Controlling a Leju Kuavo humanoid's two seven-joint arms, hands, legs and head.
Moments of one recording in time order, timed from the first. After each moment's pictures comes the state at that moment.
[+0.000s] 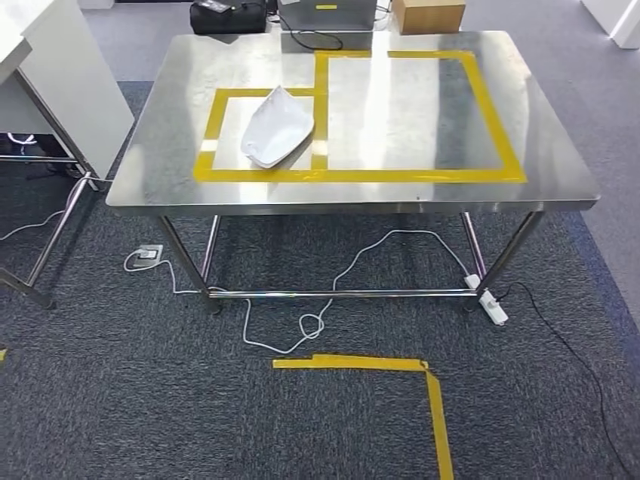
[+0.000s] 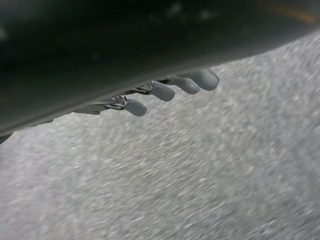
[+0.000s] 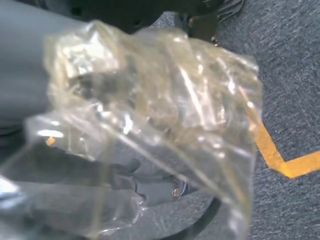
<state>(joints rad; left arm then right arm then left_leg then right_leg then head) 0.07 -0.11 0.49 -0.39 -0.88 0.44 -0.21 -0.02 0.08 1.15 0.00 -1.55 -0.27 -0.32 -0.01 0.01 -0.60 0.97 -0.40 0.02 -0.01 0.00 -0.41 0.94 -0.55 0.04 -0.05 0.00</state>
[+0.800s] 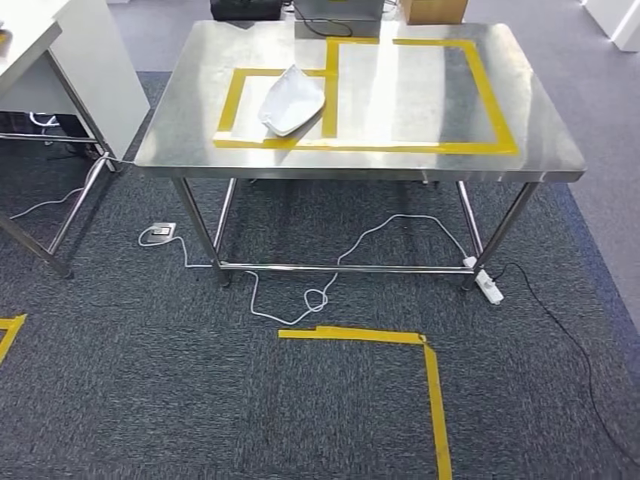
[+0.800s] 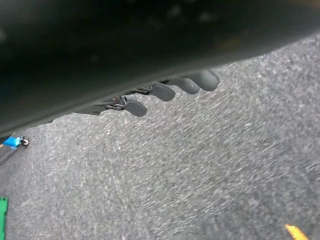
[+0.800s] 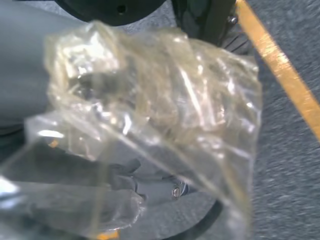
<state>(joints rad) 0.03 -0.11 0.48 -0.21 -0.91 0.46 -0.20 -0.02 0.08 1.10 0.00 -1.55 -0.28 -0.32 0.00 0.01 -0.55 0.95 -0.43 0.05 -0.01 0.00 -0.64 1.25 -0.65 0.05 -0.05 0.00</state>
